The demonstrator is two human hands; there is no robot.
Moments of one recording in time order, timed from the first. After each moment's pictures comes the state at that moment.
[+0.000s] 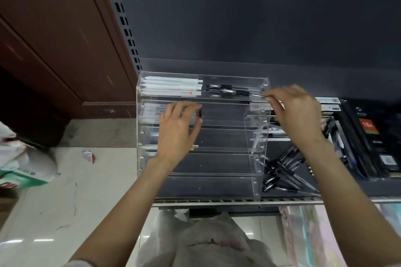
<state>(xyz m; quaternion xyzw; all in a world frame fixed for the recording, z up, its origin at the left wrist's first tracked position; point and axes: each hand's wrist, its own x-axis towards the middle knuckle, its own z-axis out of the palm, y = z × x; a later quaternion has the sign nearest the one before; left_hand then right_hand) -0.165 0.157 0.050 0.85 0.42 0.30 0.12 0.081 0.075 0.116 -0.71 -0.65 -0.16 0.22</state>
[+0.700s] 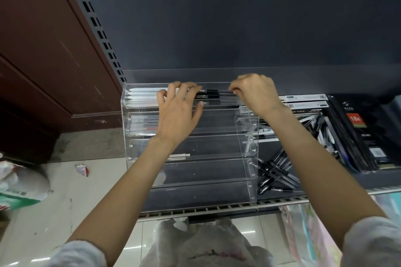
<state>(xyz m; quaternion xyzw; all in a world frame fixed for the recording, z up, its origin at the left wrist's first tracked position) -0.121 0.202 0.070 0.88 0.40 0.26 -0.01 0.077 0.149 0.121 -0.75 -0.66 -0.04 0.06</state>
